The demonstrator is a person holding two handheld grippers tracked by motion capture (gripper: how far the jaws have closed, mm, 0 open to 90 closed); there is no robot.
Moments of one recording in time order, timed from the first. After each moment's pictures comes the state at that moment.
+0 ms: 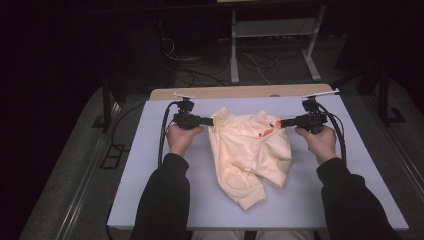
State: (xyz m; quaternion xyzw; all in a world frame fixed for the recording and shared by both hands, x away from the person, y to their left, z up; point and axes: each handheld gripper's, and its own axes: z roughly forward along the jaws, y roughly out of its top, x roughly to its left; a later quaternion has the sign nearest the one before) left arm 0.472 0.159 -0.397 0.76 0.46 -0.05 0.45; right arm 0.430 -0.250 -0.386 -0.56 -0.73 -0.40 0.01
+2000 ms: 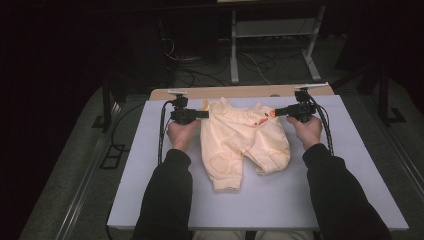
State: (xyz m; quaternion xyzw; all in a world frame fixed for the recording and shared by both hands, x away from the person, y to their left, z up) left arm 0.500 0.172 -0.405 0.70 0.53 -0.04 0.48; right arm 0.489 -0.243 -0.406 -0.59 -0.69 -0.42 -0.01
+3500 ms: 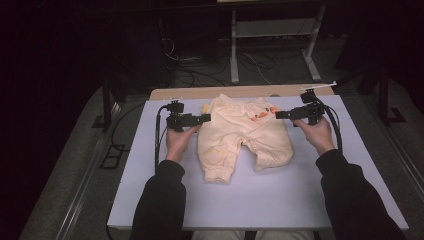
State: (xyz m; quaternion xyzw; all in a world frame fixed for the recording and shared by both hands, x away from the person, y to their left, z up) left arm 0.452 0.177 -0.402 0.70 0.50 0.04 0.51; right arm 0.456 -0.252 -0.386 -0.53 -0.74 -0.42 -0.06
